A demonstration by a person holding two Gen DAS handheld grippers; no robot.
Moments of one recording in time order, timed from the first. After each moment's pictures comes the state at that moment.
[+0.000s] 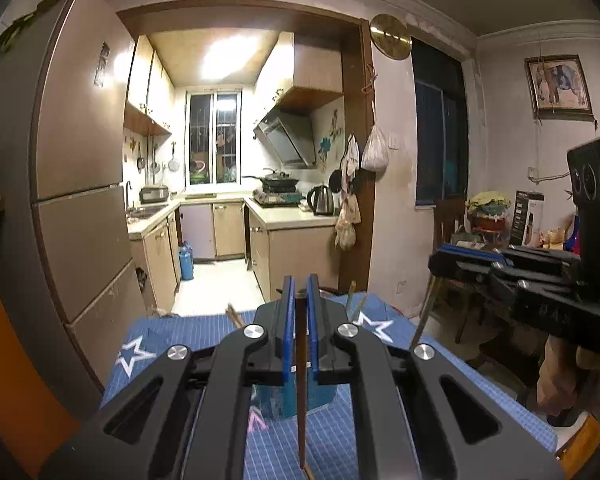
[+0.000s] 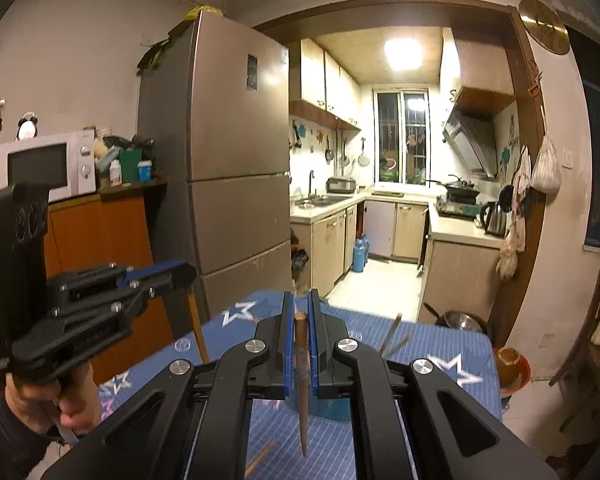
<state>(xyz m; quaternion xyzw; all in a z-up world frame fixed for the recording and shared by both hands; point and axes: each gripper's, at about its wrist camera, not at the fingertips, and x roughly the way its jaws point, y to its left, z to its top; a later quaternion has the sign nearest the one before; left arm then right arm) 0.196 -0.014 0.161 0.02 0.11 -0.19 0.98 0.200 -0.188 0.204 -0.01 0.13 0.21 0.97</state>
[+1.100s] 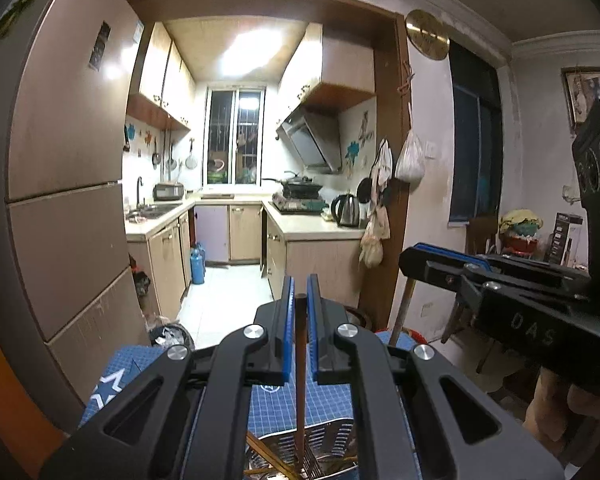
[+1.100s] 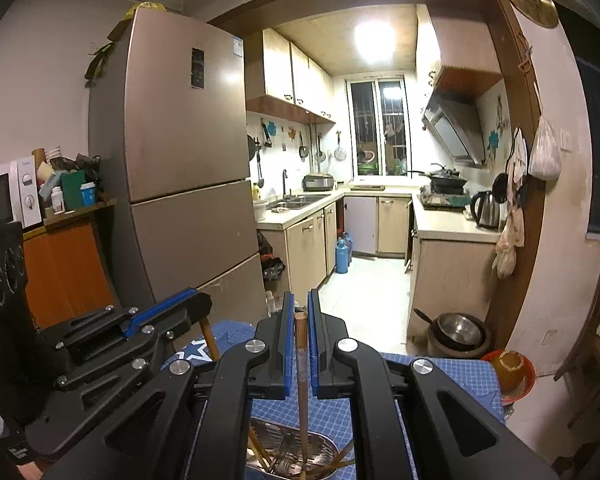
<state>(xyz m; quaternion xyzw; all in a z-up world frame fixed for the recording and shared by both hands) 0.343 -0.057 0.157 0.00 0.11 -0.15 0.98 0.376 -0.201 0.205 0.02 0.15 0.18 0.97</state>
